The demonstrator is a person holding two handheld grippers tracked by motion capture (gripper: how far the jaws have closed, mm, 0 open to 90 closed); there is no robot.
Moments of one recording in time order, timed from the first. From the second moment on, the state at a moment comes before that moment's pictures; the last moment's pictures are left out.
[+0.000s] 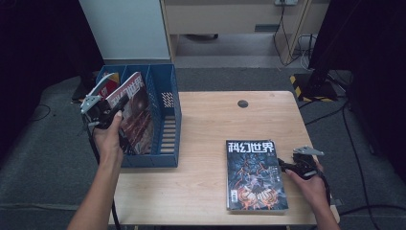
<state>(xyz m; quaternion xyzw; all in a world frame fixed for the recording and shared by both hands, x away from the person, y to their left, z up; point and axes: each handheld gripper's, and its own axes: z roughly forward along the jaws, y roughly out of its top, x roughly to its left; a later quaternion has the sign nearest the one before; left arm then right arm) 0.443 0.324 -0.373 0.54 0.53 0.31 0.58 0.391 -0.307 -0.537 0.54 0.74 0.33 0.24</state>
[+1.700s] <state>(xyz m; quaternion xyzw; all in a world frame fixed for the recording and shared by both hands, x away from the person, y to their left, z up) 0.438 0.333 -0.361 0.54 0.52 0.29 0.59 0.391 -0.307 -0.537 0.54 0.74 0.33 0.24</state>
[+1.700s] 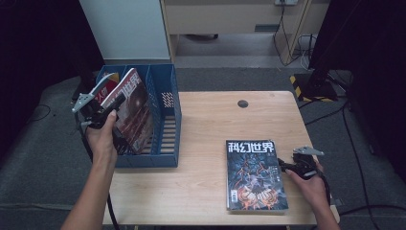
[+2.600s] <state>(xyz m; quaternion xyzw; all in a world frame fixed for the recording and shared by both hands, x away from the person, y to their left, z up) 0.452 0.319 -0.367 0.52 0.55 0.32 0.57 0.391 -0.307 -0.537 0.54 0.74 0.33 0.24</state>
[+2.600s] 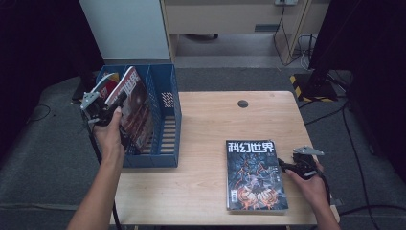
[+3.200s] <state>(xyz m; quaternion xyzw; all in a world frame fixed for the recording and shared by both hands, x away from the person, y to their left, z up) 0.460 0.314 -0.379 0.51 0.56 0.31 0.58 0.391 -0.308 -0.537 0.54 0.74 0.33 0.24</state>
